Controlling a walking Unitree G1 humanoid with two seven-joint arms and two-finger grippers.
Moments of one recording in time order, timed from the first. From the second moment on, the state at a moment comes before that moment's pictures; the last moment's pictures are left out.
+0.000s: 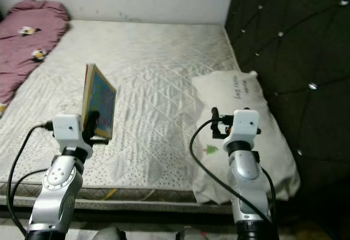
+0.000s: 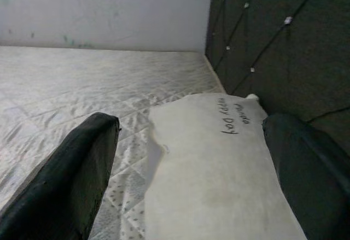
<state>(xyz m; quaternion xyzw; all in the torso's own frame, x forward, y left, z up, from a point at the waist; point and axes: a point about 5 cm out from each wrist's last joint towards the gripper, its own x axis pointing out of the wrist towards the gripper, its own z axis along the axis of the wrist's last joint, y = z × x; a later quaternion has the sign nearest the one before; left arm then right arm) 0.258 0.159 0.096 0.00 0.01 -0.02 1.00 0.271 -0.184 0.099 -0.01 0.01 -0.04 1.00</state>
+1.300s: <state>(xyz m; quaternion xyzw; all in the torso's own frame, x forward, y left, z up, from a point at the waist) 0.260 0.161 0.105 -0.07 0.00 -0.03 1.00 0.270 -0.172 0.103 0.01 0.01 -0.02 1.00</state>
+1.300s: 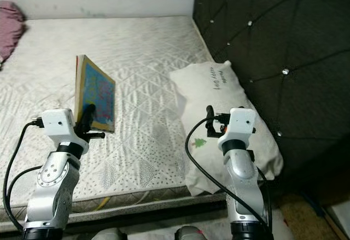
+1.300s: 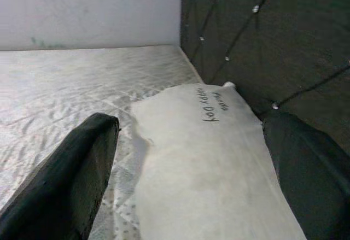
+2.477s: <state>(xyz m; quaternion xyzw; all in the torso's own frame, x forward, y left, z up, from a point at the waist) 0.258 0.153 0.106 -0.10 0.01 -0.05 0.99 0.269 -0.167 0.105 0.02 0.01 -0.01 1.00</state>
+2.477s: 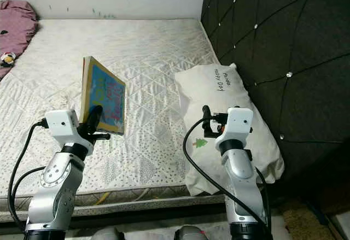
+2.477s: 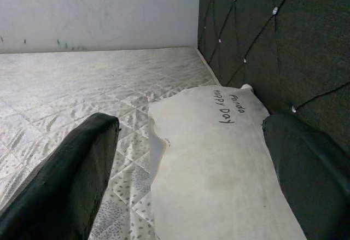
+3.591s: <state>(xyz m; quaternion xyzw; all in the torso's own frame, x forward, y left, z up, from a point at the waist) 0.267 0.150 0.121 -0.09 -0.03 -0.06 0.99 0.267 -0.172 0.104 0.01 0.02 -0.01 1.00</state>
